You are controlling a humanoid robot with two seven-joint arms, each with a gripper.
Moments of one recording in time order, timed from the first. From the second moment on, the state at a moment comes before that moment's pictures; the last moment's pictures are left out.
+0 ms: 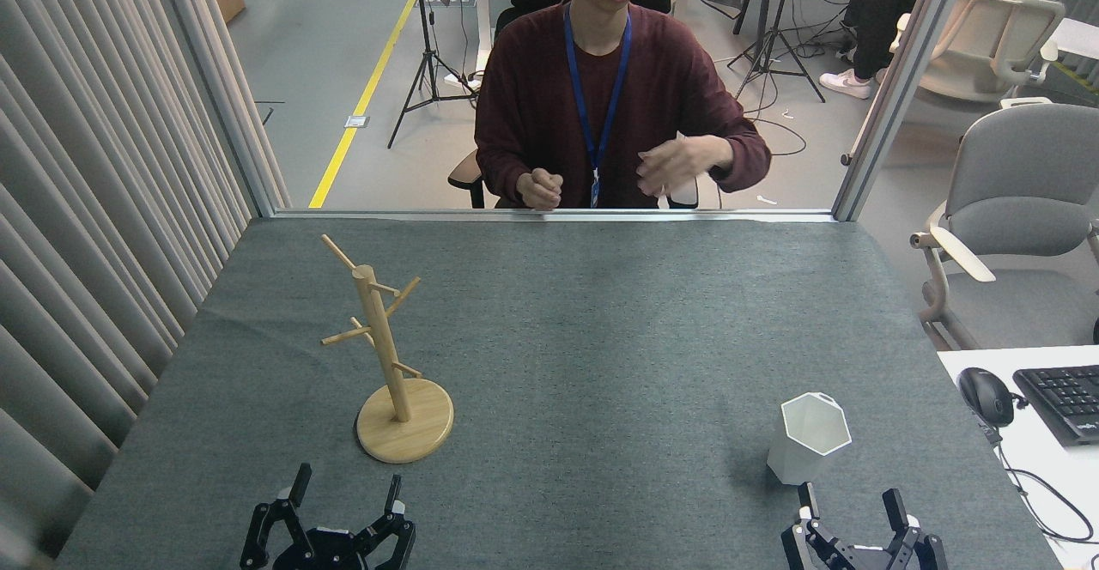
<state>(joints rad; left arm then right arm) 0.25 -0.02 -0.06 -1.72 -1.66 -0.01 0.20 0.24 -0.05 -0.10 -1.54 1.35 -0.11 -0.38</state>
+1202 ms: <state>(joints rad) 0.25 -0.02 -0.05 -1.71 -1.66 -0.01 0.23 -0.03 -0.10 -0.04 -1.19 1.40 -0.08 -0.32</state>
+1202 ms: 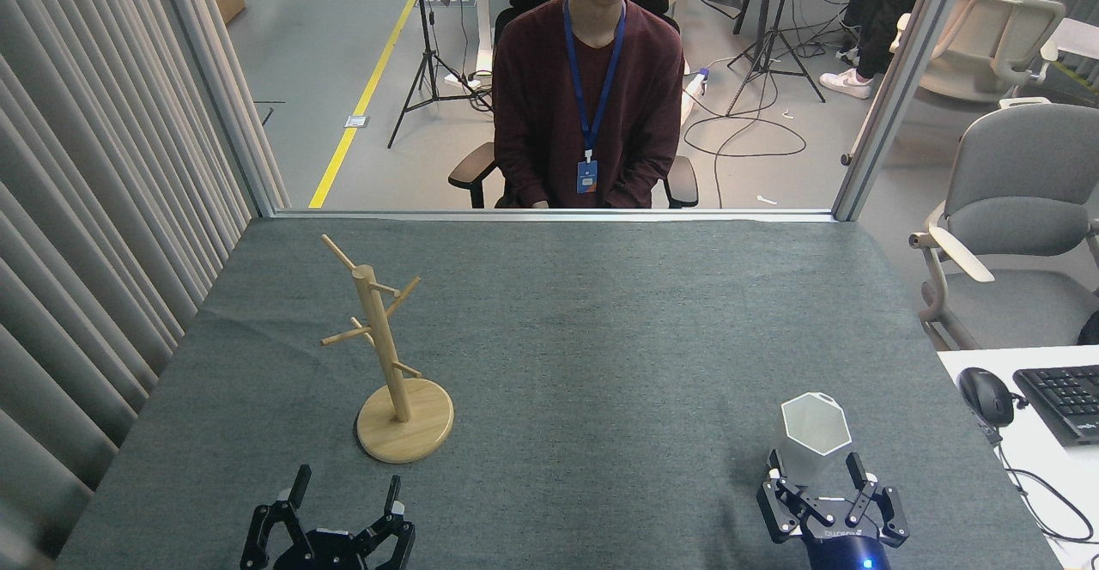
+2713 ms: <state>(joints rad) 0.25 -0.02 -0.05 -1.71 -1.66 -0.01 0.23 -0.17 -0.13 -0.04 -1.01 1.39 -0.10 -0.33</state>
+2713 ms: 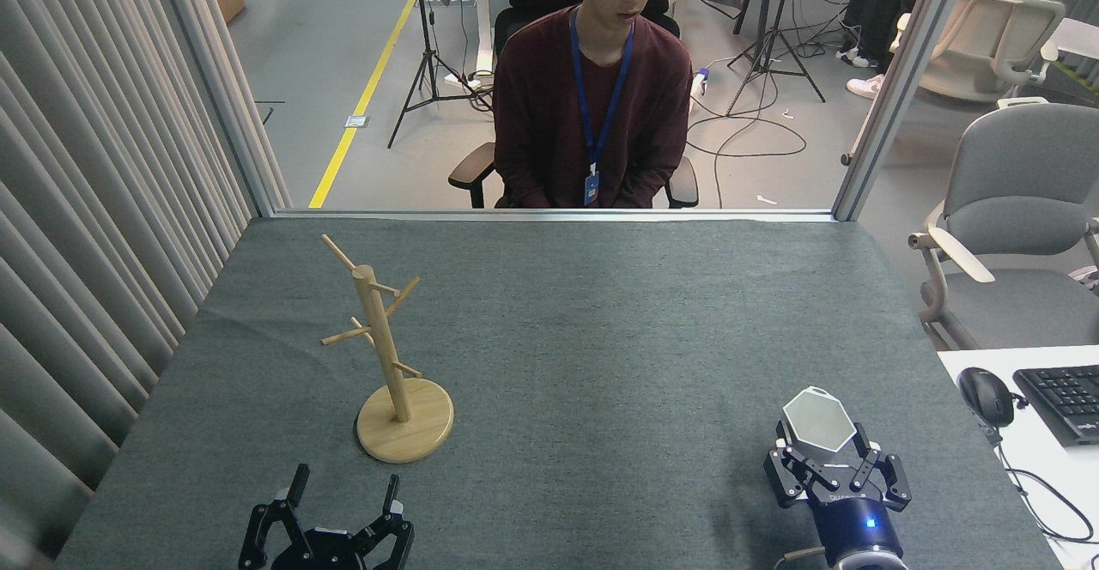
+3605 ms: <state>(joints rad) 0.20 0.00 -0.24 -1.66 -1.73 -0.09 0.27 -0.06 -0.01 0.03 -1.41 1.39 -0.12 -0.40</state>
